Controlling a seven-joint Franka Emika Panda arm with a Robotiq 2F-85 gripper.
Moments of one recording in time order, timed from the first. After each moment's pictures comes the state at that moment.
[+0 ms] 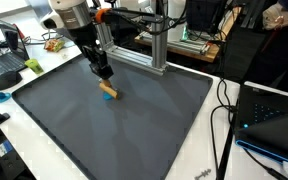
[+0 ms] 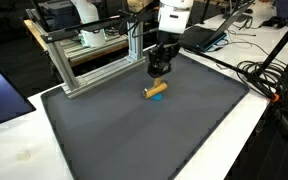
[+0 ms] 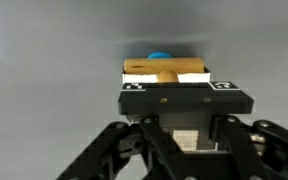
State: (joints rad) arm 0.00 0.48 -0.03 -1.71 -0.03 2.12 0.10
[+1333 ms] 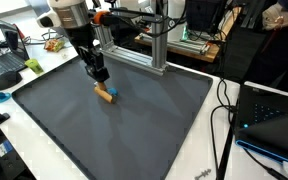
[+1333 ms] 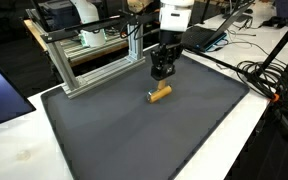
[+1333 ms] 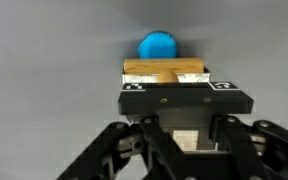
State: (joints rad) arm 0.00 0.48 -0.03 -1.72 -0.03 2.22 0.10
